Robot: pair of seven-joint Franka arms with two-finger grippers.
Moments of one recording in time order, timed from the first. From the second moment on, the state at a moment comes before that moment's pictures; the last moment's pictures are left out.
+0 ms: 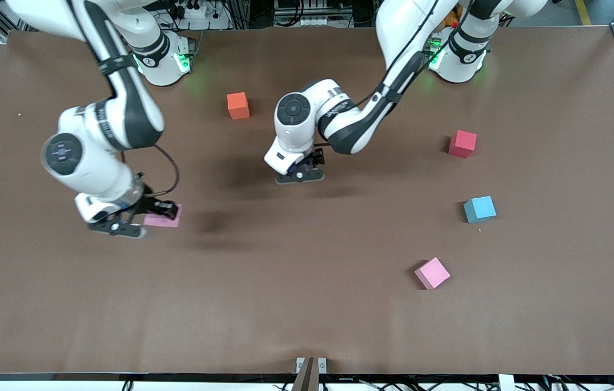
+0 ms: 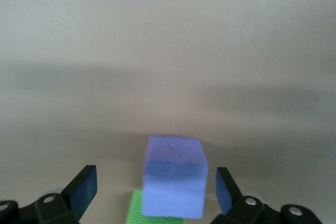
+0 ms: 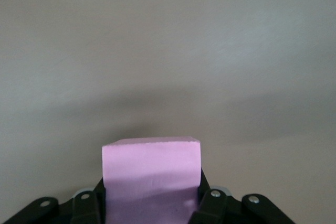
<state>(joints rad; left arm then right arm) -0.70 0.68 -0.20 -1.51 0.07 2.16 -1.04 0.33 0.29 -0.05 -1.90 0.08 2.21 0.43</state>
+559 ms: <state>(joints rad) -0.41 0.62 -0.20 -1.52 0.08 2.04 -1.04 0.51 0.36 -0.04 -1.83 0.10 2.23 0.47</state>
